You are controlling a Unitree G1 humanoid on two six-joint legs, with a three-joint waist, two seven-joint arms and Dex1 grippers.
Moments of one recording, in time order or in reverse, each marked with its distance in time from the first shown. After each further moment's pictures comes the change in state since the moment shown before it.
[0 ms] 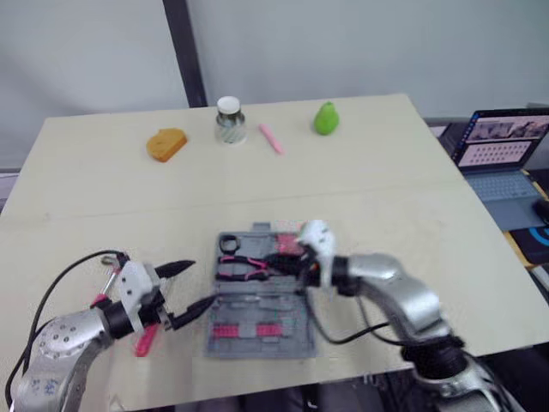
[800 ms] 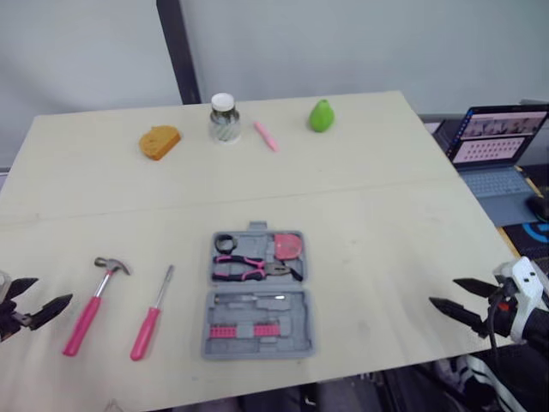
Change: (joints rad) left arm -0.049 0.318 0.337 0.915 0.110 -0.260 -0.109; right arm 0.542 -0.388 -0.605 0.356 0.044 -0.267 0.166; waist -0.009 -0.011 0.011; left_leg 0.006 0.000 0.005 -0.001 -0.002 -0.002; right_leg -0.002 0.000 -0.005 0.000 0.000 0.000
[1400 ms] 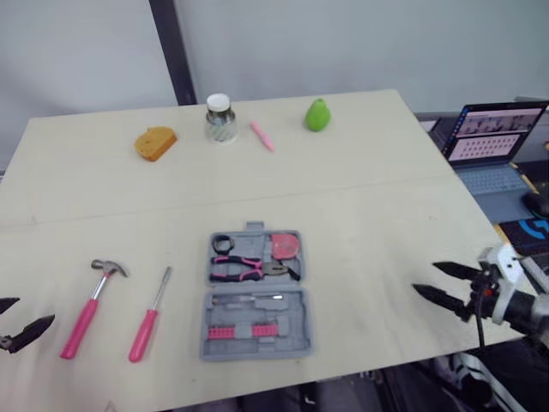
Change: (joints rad) left arm 0.127 0.000 0.037 -0.067 -0.009 -0.019 -0.042; right arm -0.193 0.007 0.169 -0.072 0.068 -0.013 0.069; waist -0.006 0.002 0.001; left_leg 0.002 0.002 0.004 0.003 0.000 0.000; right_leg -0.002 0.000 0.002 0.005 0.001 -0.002
